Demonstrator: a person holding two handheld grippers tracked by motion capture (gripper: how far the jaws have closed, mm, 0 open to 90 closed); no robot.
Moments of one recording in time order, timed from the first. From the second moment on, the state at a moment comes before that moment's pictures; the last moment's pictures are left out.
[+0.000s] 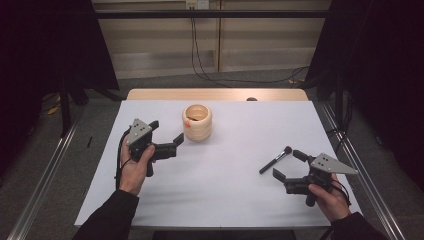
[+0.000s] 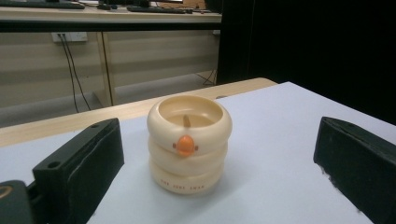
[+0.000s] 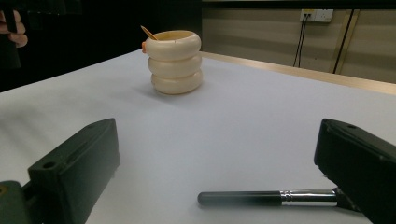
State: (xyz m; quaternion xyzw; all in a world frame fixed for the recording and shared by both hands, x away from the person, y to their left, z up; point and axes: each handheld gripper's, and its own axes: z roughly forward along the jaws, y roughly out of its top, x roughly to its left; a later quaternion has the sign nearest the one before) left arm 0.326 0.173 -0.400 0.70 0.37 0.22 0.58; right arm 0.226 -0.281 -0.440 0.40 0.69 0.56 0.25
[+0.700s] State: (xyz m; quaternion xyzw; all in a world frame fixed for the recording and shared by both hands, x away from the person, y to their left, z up) left arm 0.278 0.188 -0.417 0.69 0.38 0.23 0.58; right arm 0.223 -0.284 -0.440 0.40 0.68 0.55 0.26
